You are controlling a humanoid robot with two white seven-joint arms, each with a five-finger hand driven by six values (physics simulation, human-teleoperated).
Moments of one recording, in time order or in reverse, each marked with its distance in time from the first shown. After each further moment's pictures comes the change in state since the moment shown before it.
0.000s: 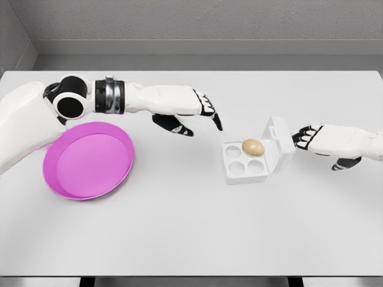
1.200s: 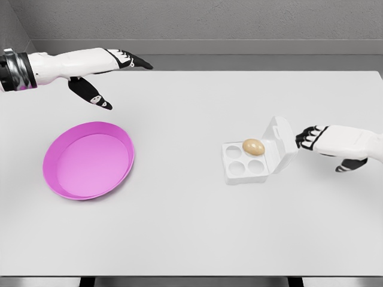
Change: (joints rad) left arm -0.011 0.231 0.074 0.069 0.112 0.000 0.004; right arm 0.037 -0.017 -0.024 -0.027 -0.043 0.001 0.000
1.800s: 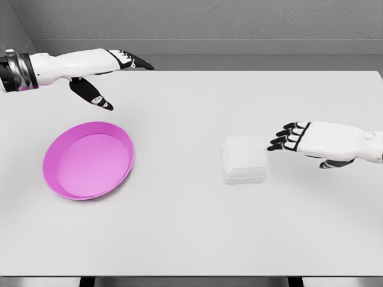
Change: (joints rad) left arm 0.002 -0.004 -0.001 0.000 0.000 0.000 0.000; right arm -0.002 -0.004 -0.016 -0.166 -0.009 0.000 0.000
